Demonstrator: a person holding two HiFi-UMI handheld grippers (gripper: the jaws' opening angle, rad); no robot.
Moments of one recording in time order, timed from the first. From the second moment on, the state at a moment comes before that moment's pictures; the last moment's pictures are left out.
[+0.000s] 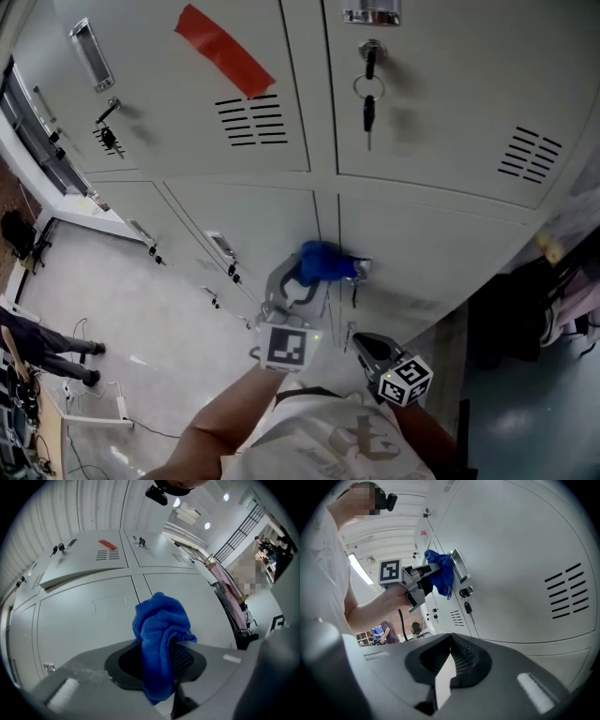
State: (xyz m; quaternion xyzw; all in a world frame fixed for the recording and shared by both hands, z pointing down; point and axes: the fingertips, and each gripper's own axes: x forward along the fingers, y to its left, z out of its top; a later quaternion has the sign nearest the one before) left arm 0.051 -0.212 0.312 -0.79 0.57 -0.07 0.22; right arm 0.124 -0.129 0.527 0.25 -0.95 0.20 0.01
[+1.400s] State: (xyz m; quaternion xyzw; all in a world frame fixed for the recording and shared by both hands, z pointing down) left arm -0.157 -0.222 0.293 -0.72 0.68 -0.03 0.16; right arm 0.029 -0.134 0.531 0.25 -0.94 0.21 0.02
